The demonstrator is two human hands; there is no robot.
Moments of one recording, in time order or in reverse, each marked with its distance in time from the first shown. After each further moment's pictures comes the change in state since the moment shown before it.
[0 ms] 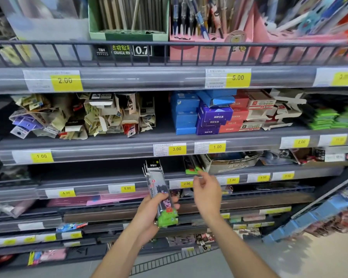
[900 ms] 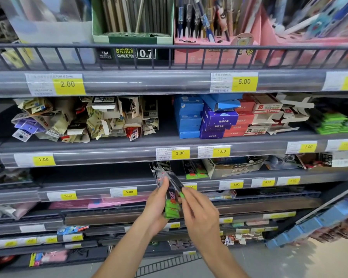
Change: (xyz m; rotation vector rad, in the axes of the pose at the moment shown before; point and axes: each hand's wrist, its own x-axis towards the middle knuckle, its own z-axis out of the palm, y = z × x) left_hand 0.019 0.018 0.024 -0.123 -0.069 -0.026; right_hand -0.050 0.006 0.008 -0.109 0.231 -0.787
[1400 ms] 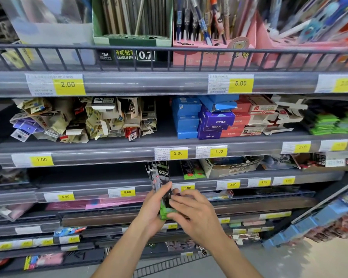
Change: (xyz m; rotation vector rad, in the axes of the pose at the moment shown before) left_hand -0.010 0.001 -0.006 -0.047 -0.086 0.012; right_hand 0.006 0.018 -0.005 0.130 -0.249 -0.196
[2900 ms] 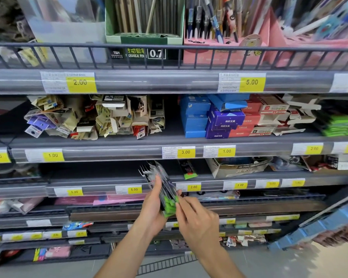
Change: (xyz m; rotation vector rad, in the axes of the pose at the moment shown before) left_hand 0.005 -0.001 -0.017 -0.108 0.124 0.066; right_hand -0.001 -0.037 0.015 -0.326 0.174 0.100
